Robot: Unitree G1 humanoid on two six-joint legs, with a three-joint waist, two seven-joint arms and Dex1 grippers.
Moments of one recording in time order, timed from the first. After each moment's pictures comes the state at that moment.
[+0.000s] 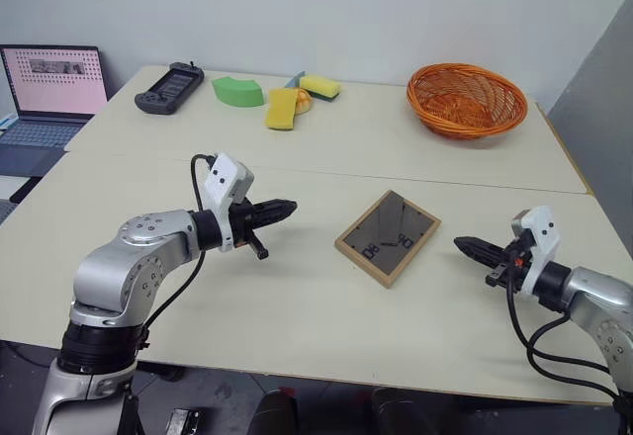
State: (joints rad) left arm -0.44 0.67 0.07 -0.26 -0.58 0.82 -0.75; right arm -0.05 -0.69 -0.23 -0.35 0.57 0.66 0.69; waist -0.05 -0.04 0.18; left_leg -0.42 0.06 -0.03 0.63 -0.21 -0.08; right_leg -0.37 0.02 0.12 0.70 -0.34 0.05
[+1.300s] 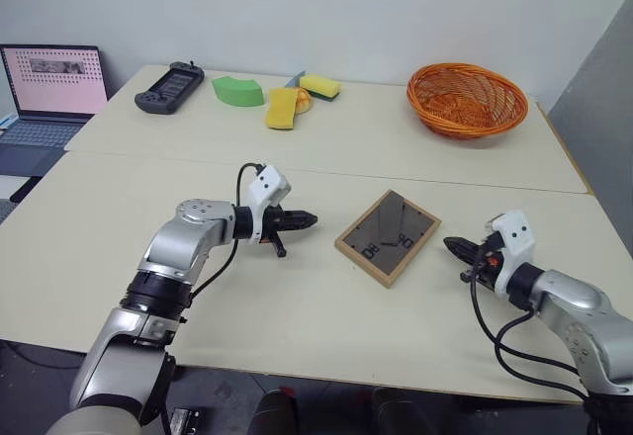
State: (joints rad) left arm -0.71 0.56 -0.21 0.33 -0.29 0.47 -1.05; right arm -0.10 -0.57 -0.11 -0.35 0.41 0.65 0.50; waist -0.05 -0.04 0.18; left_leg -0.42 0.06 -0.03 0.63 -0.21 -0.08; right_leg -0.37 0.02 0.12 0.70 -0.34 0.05
